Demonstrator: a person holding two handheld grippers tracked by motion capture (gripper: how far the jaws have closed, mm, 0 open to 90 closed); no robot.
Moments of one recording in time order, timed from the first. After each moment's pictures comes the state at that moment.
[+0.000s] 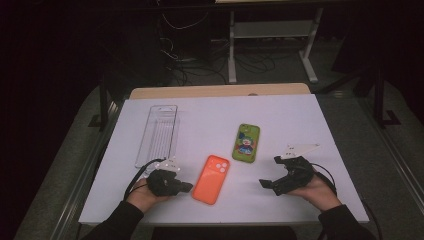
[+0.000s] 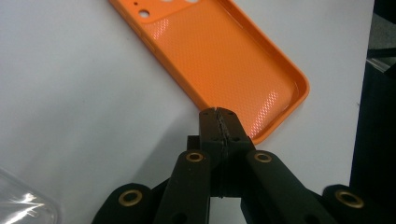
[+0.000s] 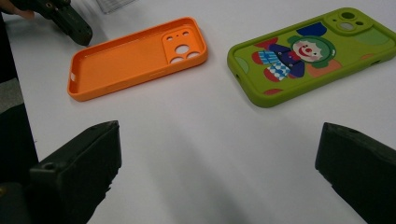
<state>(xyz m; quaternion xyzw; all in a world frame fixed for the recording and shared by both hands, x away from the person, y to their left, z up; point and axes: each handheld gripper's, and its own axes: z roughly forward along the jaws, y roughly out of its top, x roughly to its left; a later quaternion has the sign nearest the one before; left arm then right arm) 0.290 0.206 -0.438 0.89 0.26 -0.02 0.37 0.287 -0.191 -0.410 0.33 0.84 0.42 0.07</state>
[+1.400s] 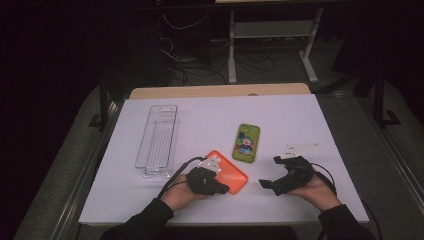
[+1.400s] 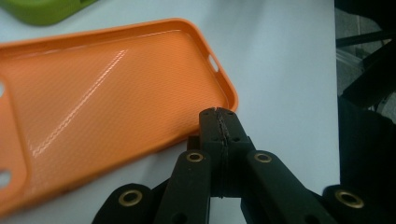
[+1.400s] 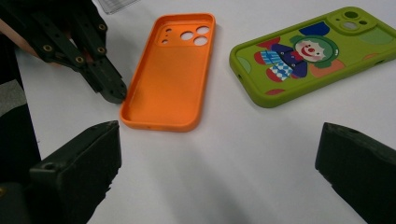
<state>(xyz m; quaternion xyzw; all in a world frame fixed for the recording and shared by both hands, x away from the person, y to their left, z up) 0.302 0.099 -0.447 0.90 0.19 -0.06 0.39 0.287 -0.190 -0.409 0.33 0.84 0.42 0.06</state>
